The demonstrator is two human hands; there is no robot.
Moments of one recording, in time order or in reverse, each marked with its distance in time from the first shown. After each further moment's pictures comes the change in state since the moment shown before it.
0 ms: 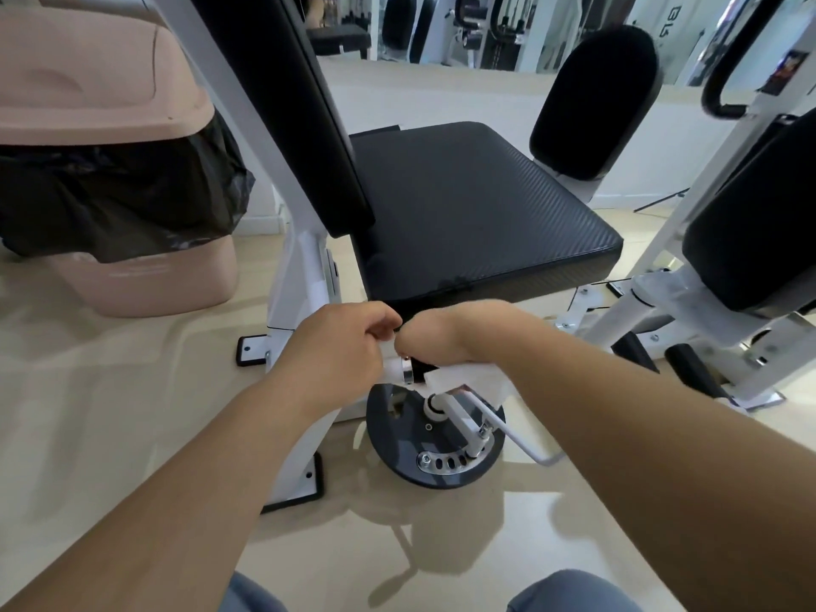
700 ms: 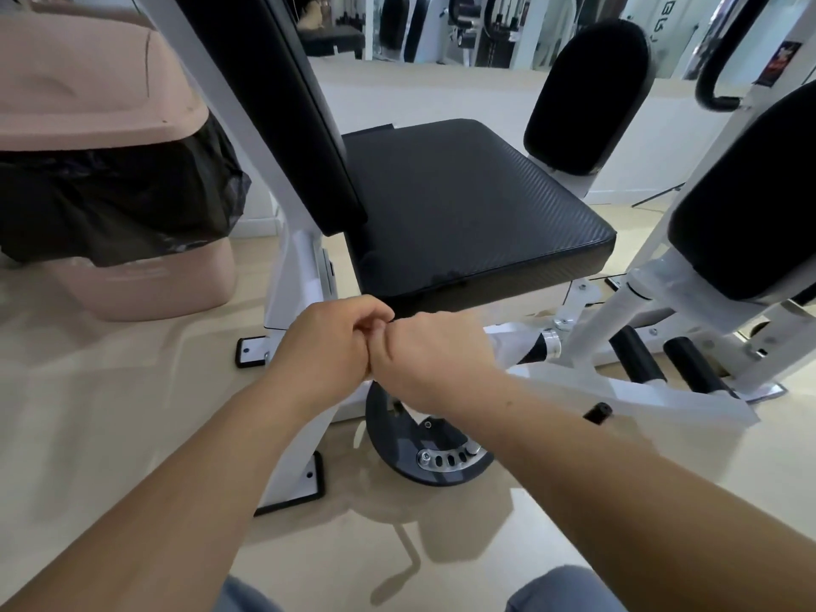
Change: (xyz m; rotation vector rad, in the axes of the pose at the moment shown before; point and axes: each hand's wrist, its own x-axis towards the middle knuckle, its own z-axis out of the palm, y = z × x) left_hand -0.002 0.003 0.002 -0.094 0.058 -0.023; right_hand -0.018 0.005 0.049 -0.524 0.702 -0.384
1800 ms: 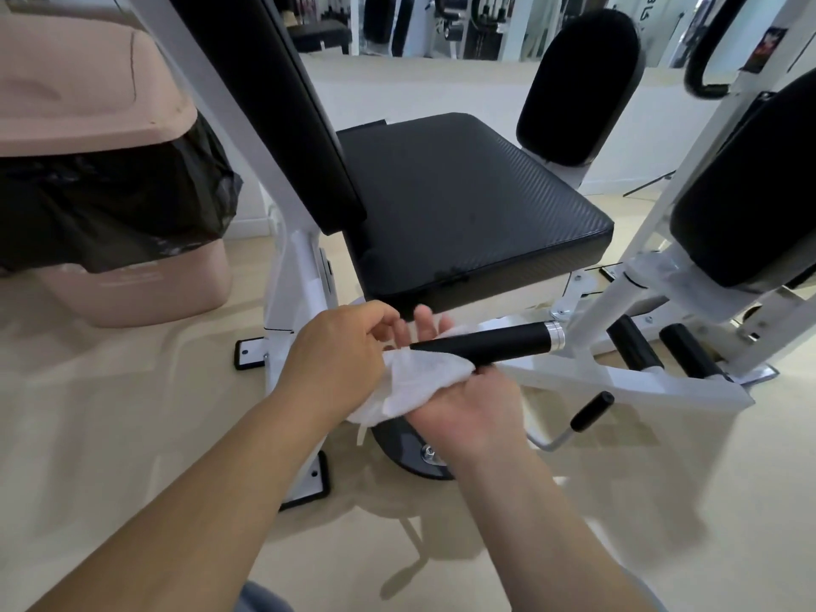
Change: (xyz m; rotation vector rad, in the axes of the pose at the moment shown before) left_hand -0.012 0.004 0.004 0.090 0.020 0.048; right_hand -0.030 -0.011 0.002 2.722 0.124 0.879
